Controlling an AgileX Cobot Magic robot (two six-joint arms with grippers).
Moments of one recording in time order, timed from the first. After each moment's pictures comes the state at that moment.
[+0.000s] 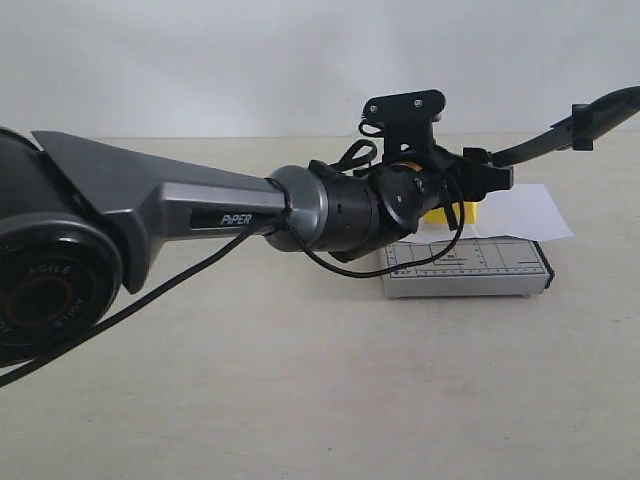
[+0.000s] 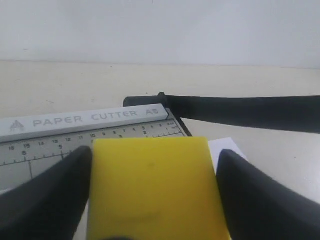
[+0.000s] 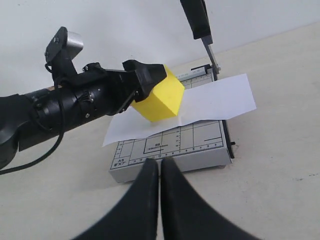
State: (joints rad) left arm -0.85 2.42 -1.78 -0.91 -0.34 0.47; right arm 0.05 0.47 0.00 -0.27 -0.17 0.63
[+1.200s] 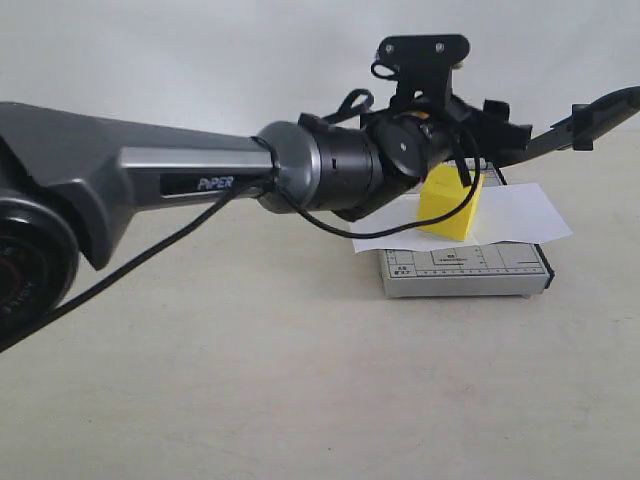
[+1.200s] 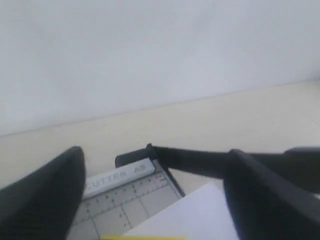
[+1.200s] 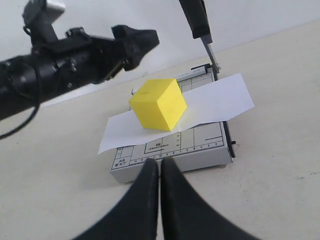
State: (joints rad) left arm -0.85 2.36 -1.83 -0.97 -0.33 0.70; right arm 0.05 0.47 0.00 -0.27 -0.17 0.64
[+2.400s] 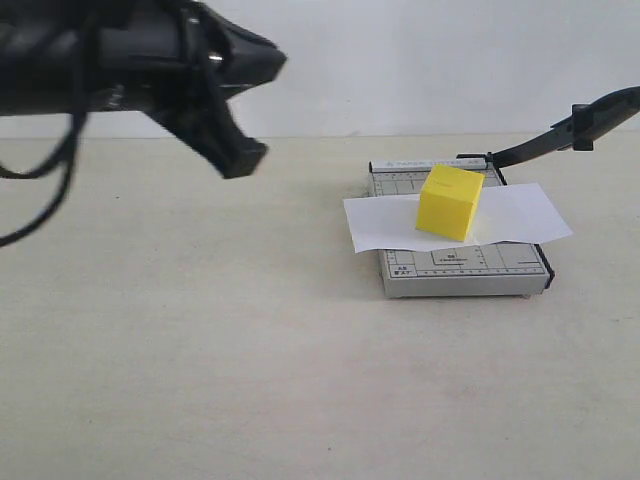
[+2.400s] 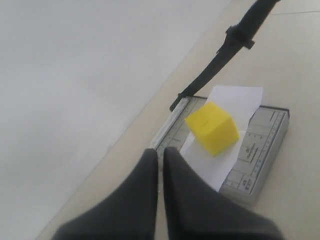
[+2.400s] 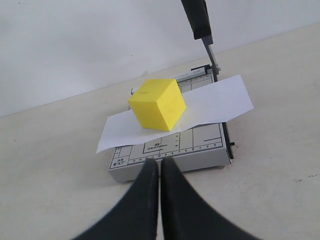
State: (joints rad) left arm -0.67 1.30 -0.96 -0.61 0.10 1.04; right arm 0.05 0.47 0.00 -0.27 -0.17 0.62
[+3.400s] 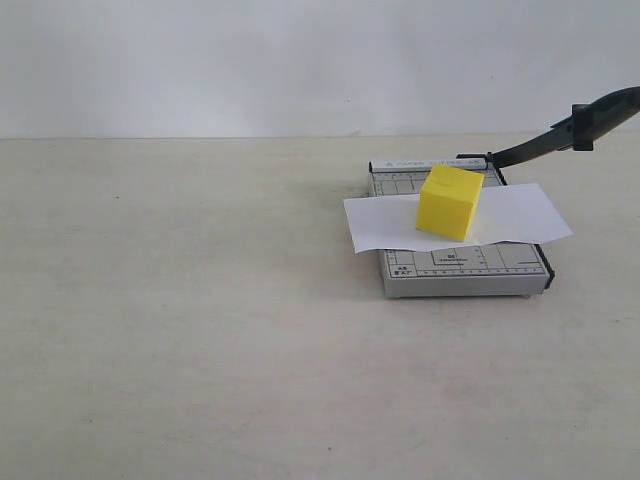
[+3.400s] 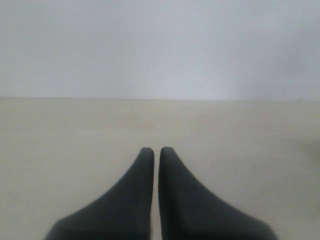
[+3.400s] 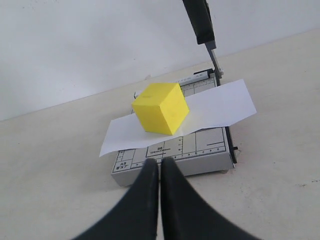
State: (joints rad) left arm 0.38 0.83 -0.50 -1.45 0.38 1.54; right arm 0.05 0.47 0.00 -0.27 -0.18 0.62
